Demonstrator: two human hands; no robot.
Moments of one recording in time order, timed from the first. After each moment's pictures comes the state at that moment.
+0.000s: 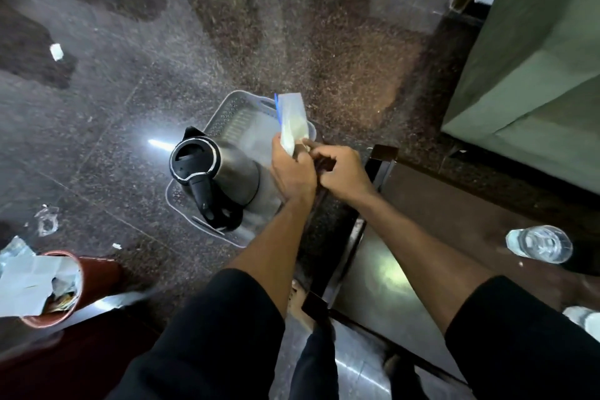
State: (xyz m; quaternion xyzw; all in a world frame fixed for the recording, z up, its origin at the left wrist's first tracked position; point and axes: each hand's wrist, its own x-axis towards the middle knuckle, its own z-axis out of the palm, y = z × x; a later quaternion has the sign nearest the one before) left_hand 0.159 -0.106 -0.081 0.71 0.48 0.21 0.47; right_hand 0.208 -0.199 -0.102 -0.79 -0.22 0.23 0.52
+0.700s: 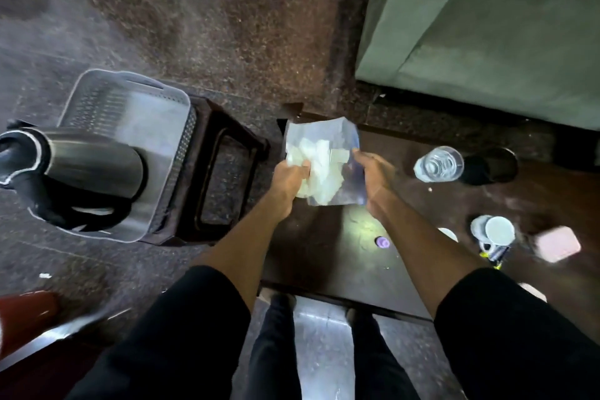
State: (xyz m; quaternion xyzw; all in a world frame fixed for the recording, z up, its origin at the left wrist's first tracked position) left_hand 0.158 -0.301 -0.182 0.59 0.42 -0.18 0.67; right_hand 0.196 -0.472 -0.190 -0.65 0.38 0.19 0.62
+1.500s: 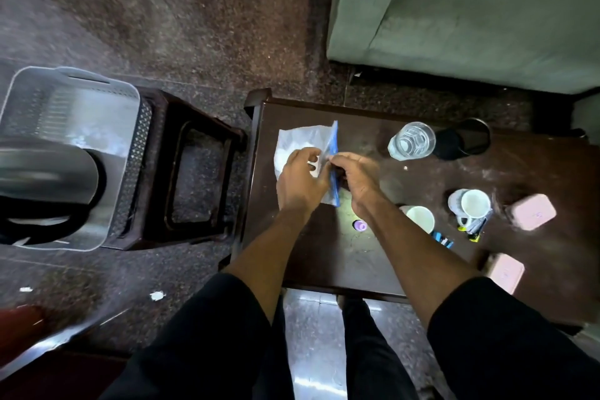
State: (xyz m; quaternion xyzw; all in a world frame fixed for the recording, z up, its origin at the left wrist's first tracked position) left_hand 0.137 -0.387 -0.197 0.89 0.19 -0.07 0.41; right_hand 0.167 -0.504 -0.191 -0.63 0.35 0.21 0.66
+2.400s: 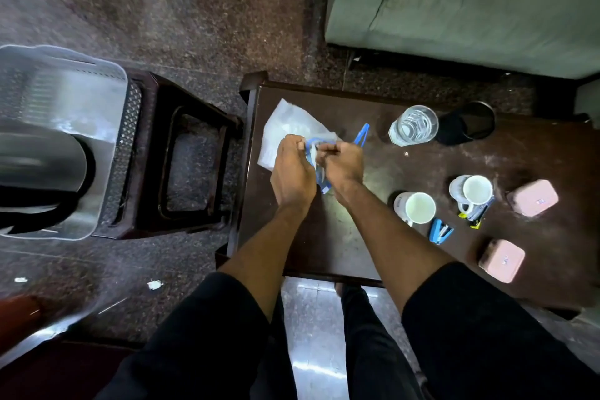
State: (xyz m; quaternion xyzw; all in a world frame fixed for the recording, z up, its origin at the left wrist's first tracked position) left_hand 0.124 -0.390 -0.204 0.87 0.25 -0.02 0.41; right_hand 0.163 -0.480 -0.226 -0.78 0.29 0.18 0.53
